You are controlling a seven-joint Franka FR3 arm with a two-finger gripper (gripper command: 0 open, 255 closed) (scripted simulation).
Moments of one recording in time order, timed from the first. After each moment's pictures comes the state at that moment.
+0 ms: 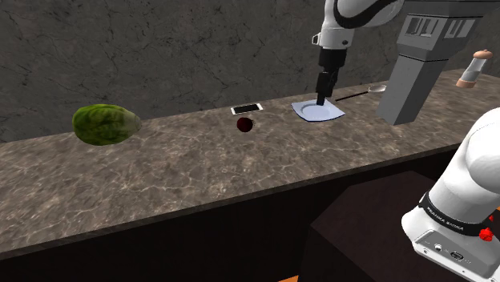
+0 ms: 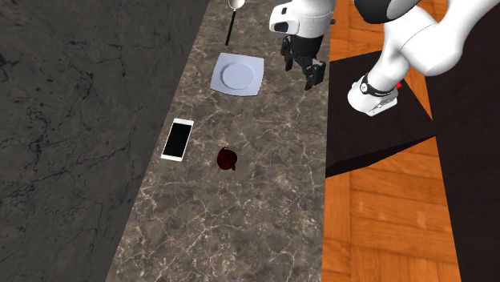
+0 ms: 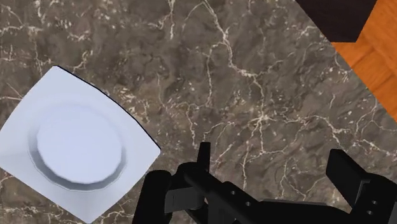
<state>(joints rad) 0.10 -0.42 -0.08 -2.40 0.07 1.94 -0.30</state>
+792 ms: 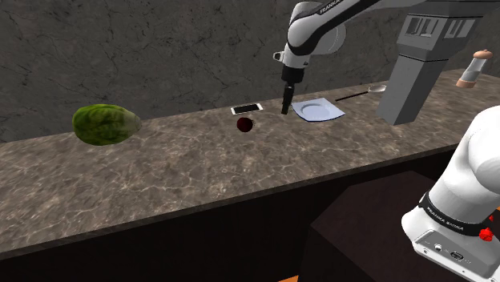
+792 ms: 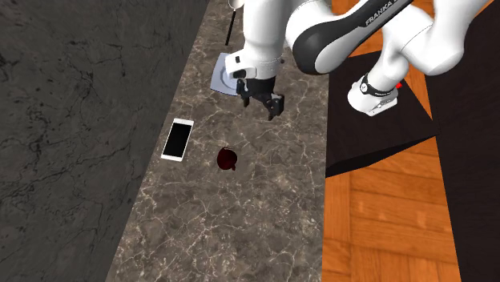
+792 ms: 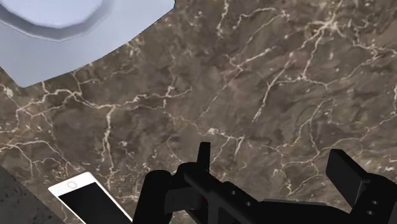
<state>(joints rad) 0.19 -0.02 -0.12 -2.19 0.21 2.23 -0.73</state>
